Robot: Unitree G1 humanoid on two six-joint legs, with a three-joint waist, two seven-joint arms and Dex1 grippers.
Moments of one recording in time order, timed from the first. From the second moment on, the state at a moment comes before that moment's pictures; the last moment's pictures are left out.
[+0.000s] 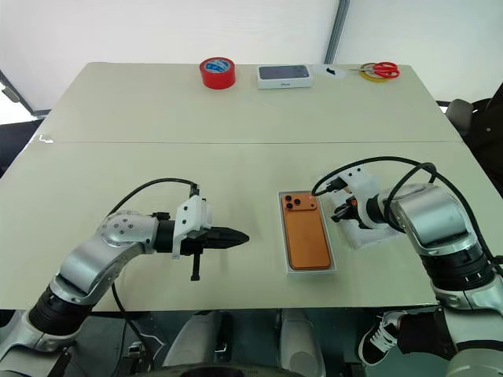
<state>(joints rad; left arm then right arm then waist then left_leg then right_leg) -0.29 0.61 -0.28 -0.44 -0.38 0.48 -0.99 -0.54 -0.85 0.11 -0.26 0.31 1.47 0.66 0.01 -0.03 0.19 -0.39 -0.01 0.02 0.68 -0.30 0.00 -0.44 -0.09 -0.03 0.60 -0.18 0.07</state>
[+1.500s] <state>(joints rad) -0.45 0.32 -0.28 -0.16 -0.28 0.47 -0.78 -0.54 -0.89 -0.05 -0.24 1.93 1.21 -0.40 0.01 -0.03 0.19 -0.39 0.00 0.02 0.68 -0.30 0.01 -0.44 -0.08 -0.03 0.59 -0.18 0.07</state>
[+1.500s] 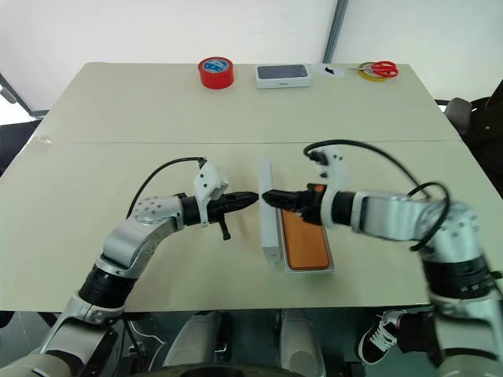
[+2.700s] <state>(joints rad) -0.53 0.35 -0.37 -0.10 -0.26 0.72 -0.78 -0.48 -1.04 0.22 -0.45 0.66 1.15 0.48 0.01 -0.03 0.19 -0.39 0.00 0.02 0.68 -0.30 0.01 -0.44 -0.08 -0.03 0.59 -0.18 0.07</state>
